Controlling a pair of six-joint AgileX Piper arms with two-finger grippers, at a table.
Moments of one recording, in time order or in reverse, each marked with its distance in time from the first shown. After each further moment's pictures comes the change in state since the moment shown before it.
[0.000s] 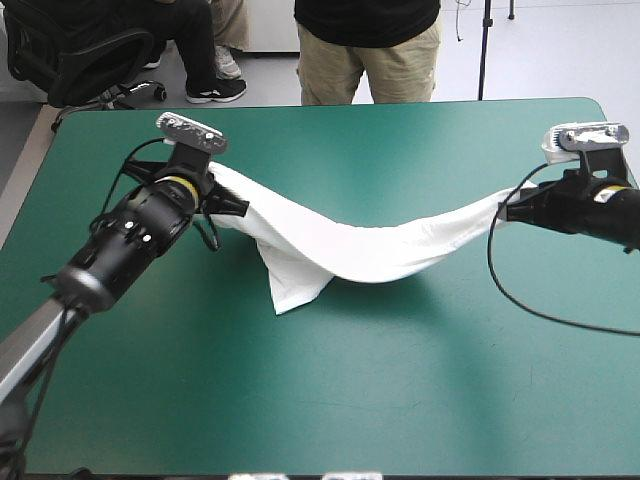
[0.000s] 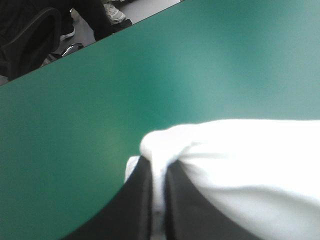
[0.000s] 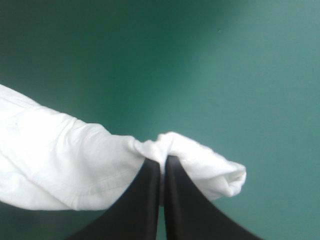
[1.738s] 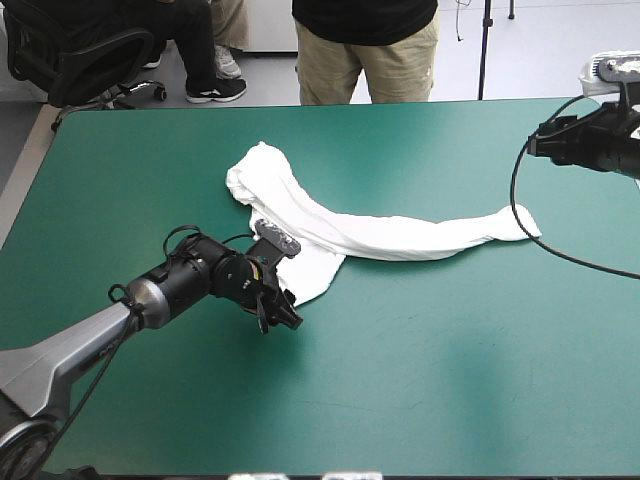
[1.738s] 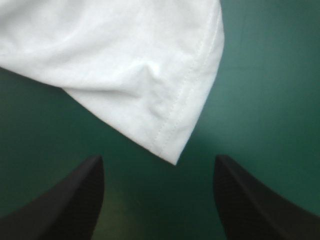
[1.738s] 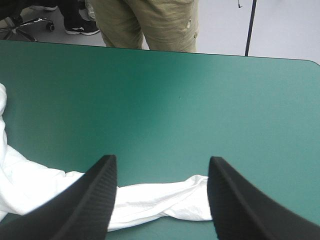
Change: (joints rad) left arm -0.132 0.110 0.245 -0.658 0.060 0.551; right arm -0.074 0.108 -0.307 -0.023 0.049 0.018
